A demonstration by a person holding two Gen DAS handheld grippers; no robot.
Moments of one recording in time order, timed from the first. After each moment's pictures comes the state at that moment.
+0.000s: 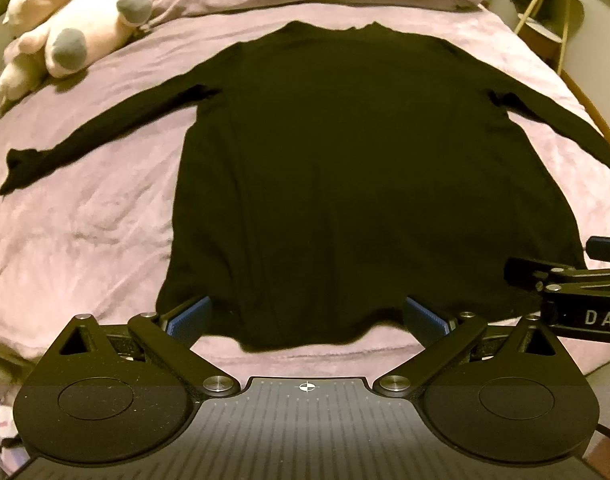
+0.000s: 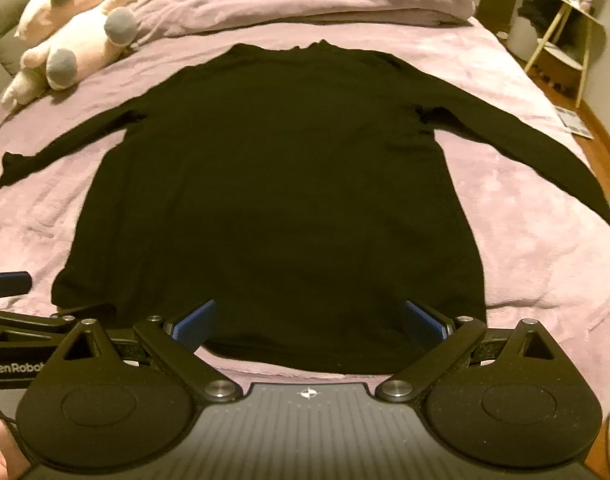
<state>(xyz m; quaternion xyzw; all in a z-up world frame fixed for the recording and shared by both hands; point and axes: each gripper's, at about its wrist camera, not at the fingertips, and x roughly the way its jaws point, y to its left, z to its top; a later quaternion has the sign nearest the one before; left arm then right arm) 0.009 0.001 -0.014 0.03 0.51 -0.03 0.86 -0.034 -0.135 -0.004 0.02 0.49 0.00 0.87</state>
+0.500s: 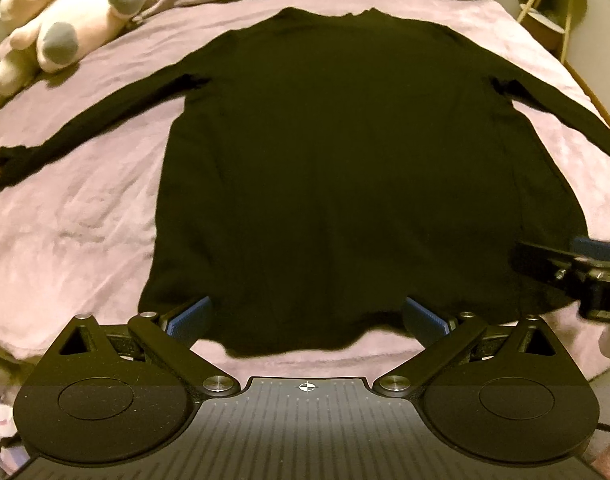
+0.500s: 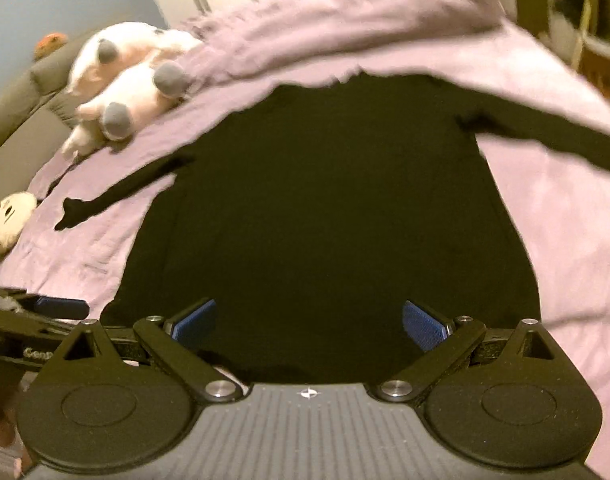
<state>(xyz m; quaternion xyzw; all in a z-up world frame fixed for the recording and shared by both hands) 0.022 -0.008 -0.029 0.03 0.52 -0.03 0.85 -0.034 -0.184 -0.029 0.12 0.44 0.09 0.89</state>
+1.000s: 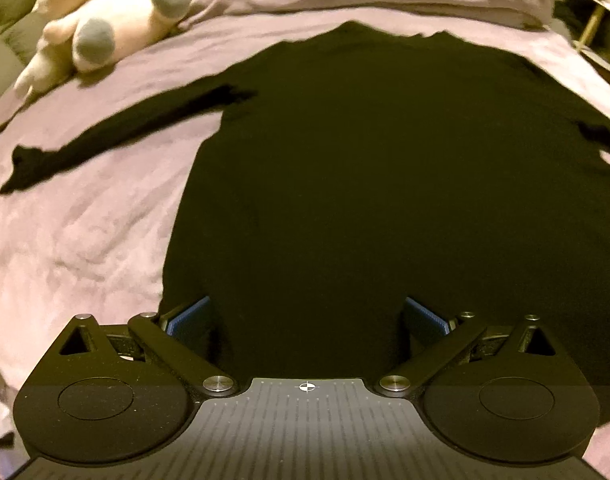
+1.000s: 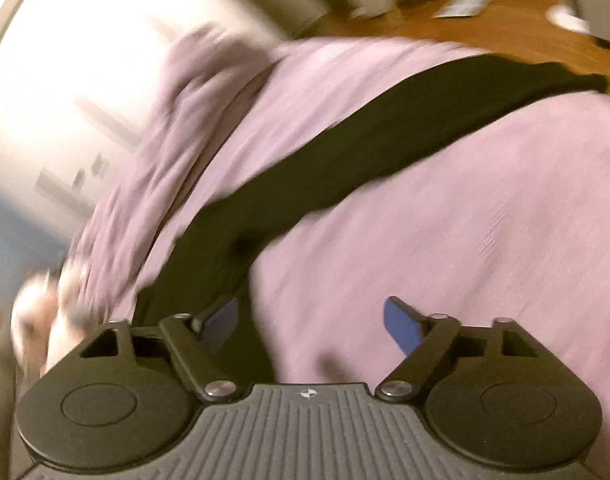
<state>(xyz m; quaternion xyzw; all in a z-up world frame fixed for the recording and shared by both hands) 0.087 0.008 -0.085 0.02 0.48 0.05 0.87 0.003 -0.422 -0.087 0.43 0.29 -0.10 0.85</state>
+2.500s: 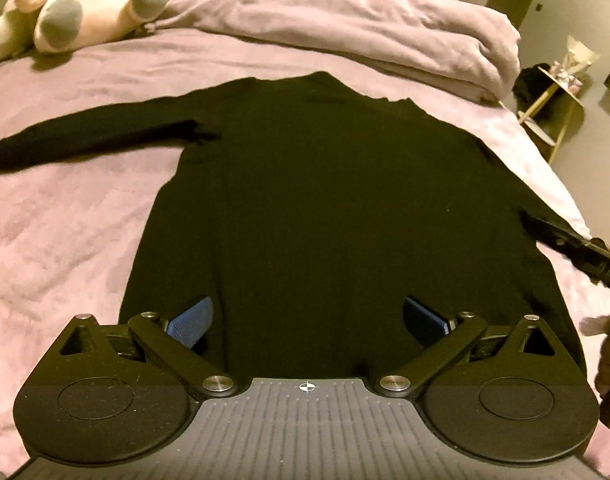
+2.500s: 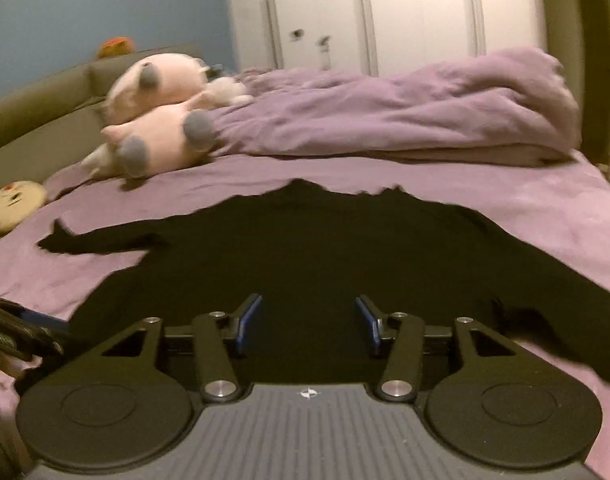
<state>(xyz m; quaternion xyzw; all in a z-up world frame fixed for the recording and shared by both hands) 0.106 0.049 -0.063 -0.10 0.44 -0.05 0.89 0.093 -0.214 -0.057 0.02 0.28 0.16 0.95</state>
